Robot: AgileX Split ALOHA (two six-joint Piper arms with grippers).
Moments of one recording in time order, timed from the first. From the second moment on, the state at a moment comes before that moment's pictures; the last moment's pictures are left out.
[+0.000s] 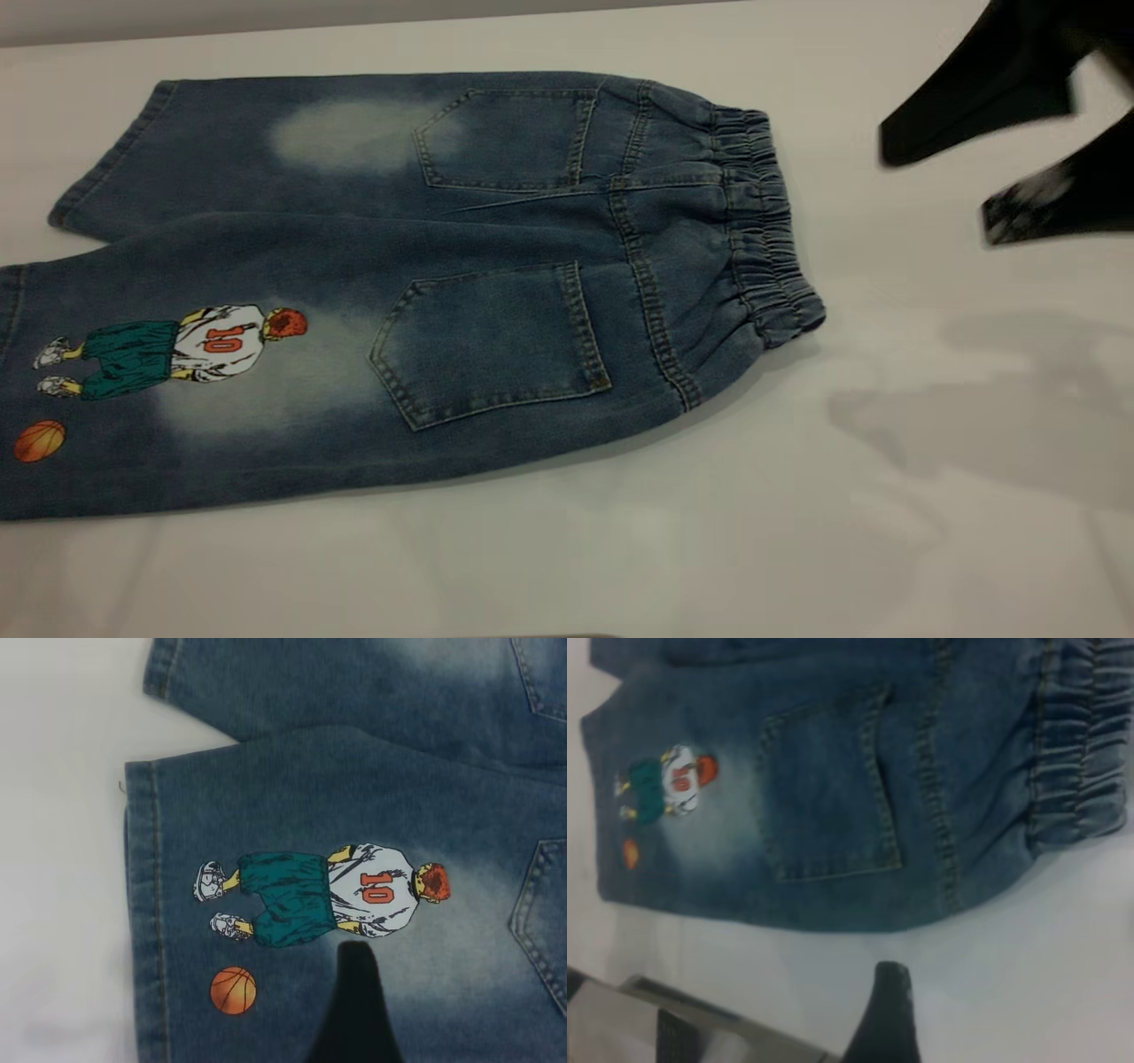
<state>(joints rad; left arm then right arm) -0.04 1.06 -0.60 -0.11 0.41 -0.10 0.05 1.61 -0.56 1.46 0.63 -1.00</state>
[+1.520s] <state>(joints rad) -0.04 1.06 -0.60 -0.11 0.38 -0.10 0.08 2.22 -0.78 1.82 0.79 -1.34</state>
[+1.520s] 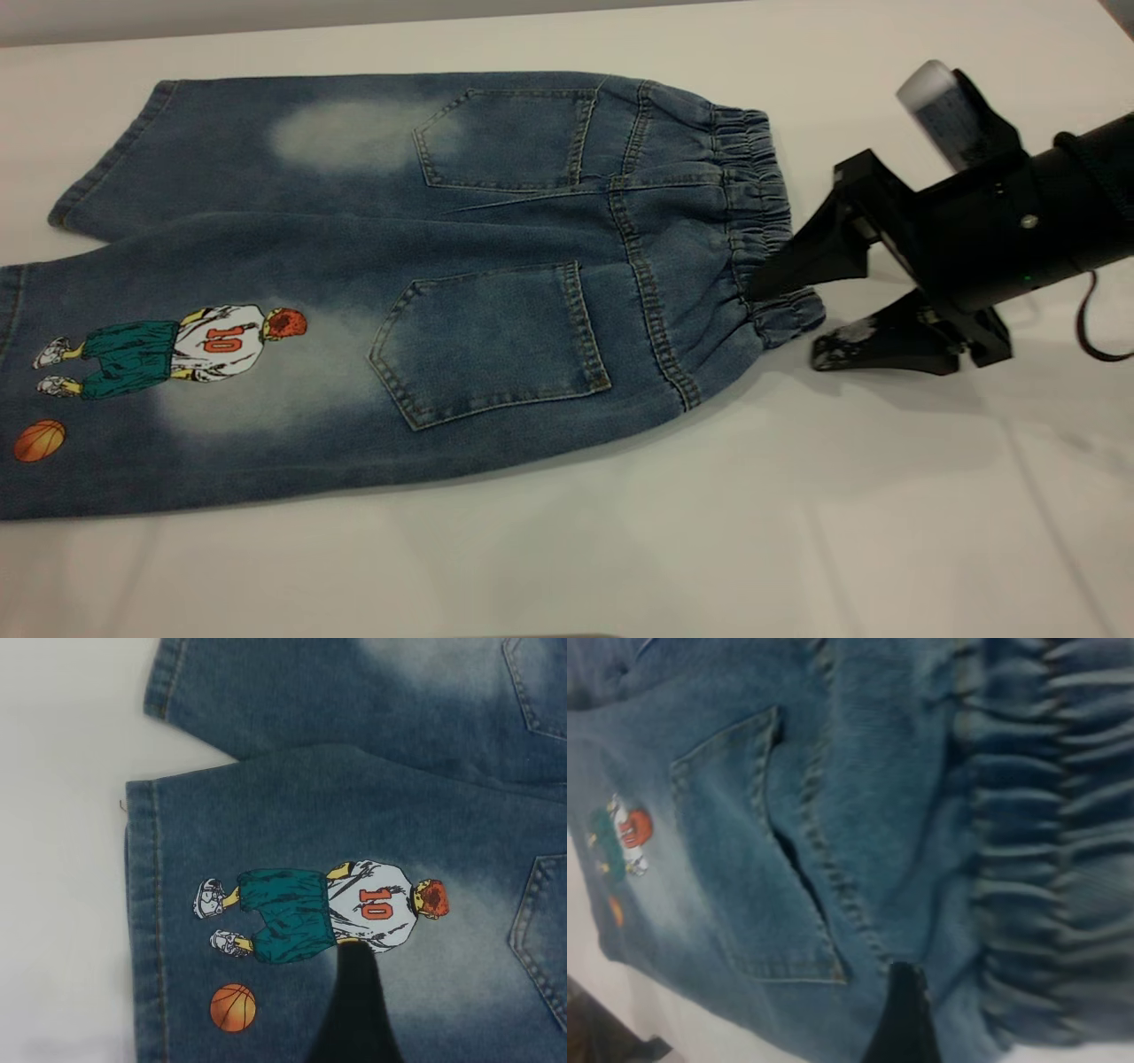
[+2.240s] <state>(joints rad) -0.04 1.08 -0.59 -0.06 0.50 -0.15 0.08 2.21 -0.79 1.80 0.77 -1.35</state>
